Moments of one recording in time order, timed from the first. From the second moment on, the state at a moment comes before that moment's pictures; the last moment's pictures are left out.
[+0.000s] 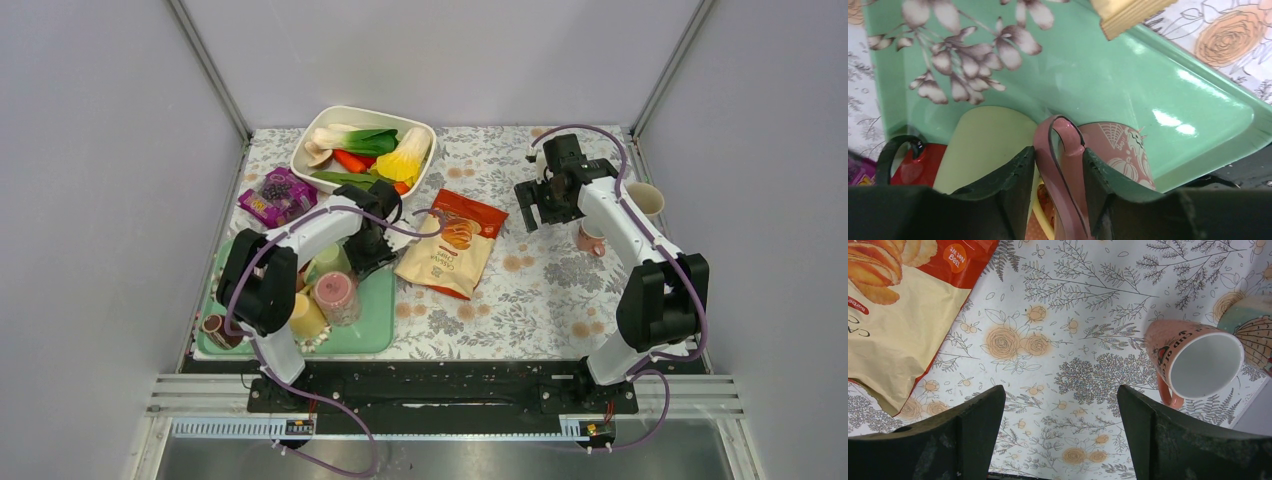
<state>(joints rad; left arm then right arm) -0.51 1.76 1.29 -1.06 -0.02 0.55 0.22 1.62 1.40 -0.89 0.03 -0.07</state>
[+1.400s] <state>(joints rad) -0.57 1.49 1.30 -0.96 0.24 0.49 0.58 1.33 1.12 -0.52 -0.32 0.13</state>
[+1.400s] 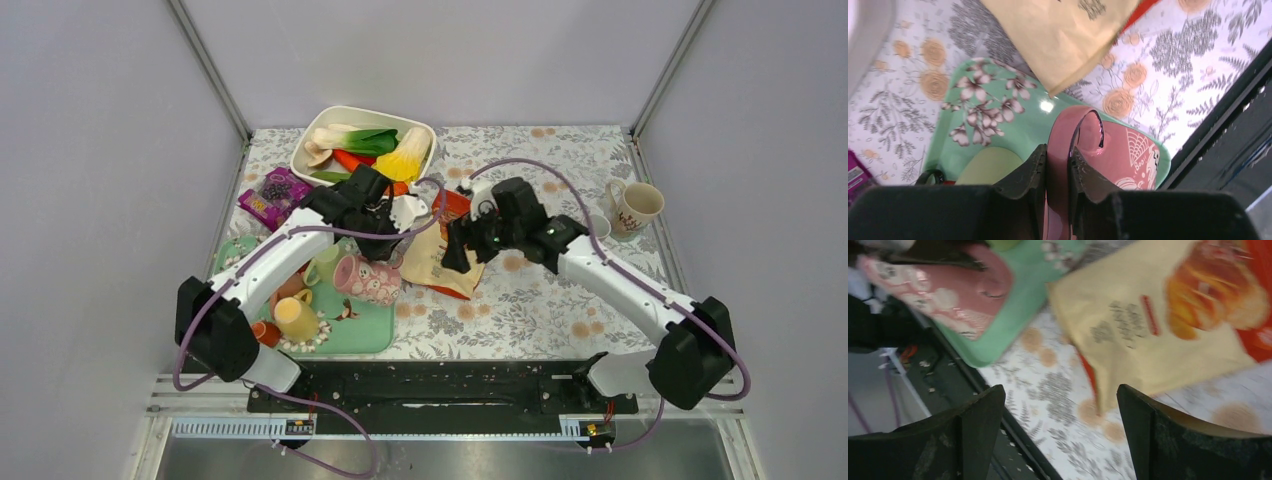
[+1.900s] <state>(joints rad) -0.54 1.38 1.32 -0.81 0.27 0.28 0.73 1.52 0.94 0.27 -0.68 0.58</state>
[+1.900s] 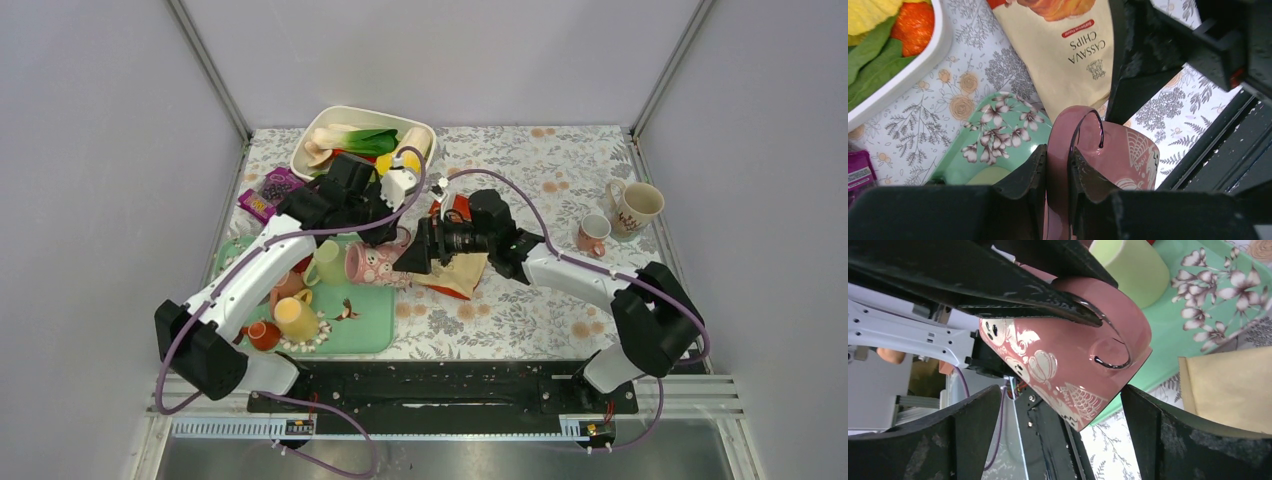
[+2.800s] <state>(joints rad) -0.52 1.18 1.30 -0.65 0.22 0.24 0.70 1.46 0.89 0.38 -0.73 0.73</state>
